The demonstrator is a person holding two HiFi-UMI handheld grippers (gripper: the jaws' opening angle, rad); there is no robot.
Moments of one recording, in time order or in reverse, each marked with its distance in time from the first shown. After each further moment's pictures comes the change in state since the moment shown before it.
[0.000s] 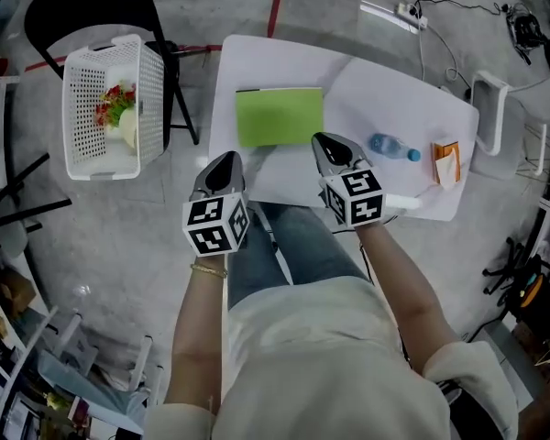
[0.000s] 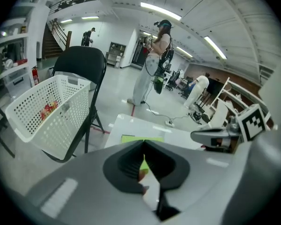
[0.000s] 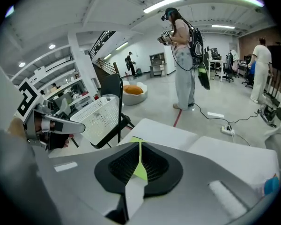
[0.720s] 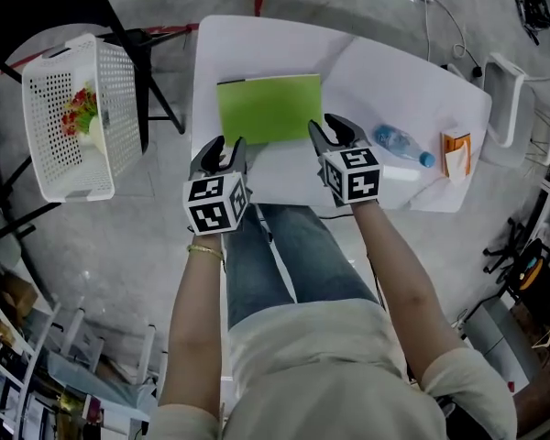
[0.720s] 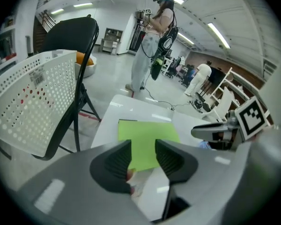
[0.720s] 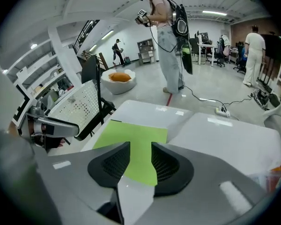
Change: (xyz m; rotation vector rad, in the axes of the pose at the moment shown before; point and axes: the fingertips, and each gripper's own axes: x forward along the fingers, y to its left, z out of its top) left arm 0.112 0.020 -0.051 0.026 0.152 -0.011; right arm 0.084 -0.069 -0.069 0.108 0.145 -0.068
